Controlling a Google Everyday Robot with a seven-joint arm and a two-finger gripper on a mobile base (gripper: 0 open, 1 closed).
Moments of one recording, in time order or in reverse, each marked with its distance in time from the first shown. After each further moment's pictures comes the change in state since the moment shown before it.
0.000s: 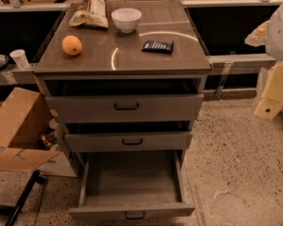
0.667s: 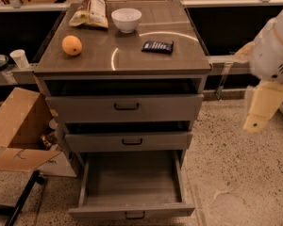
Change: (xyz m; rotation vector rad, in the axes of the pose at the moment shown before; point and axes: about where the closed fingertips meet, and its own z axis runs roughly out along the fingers) arm 0.001 0.009 0.039 -0.049 0.005 -0.041
